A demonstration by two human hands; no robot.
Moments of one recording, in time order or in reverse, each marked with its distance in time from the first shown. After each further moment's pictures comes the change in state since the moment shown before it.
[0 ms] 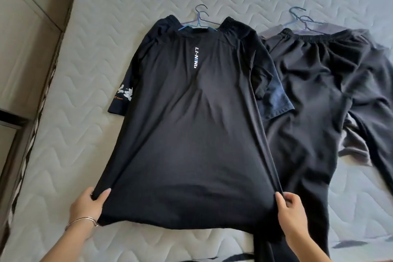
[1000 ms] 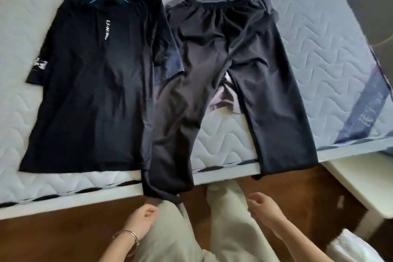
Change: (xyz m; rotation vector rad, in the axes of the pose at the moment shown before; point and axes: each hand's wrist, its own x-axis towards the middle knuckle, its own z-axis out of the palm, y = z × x) left_hand -0.440 0.123 0.179 0.083 -0.734 -0.049; right_hand 0.070 0.147 -0.351 -0.401 -0.530 0.117
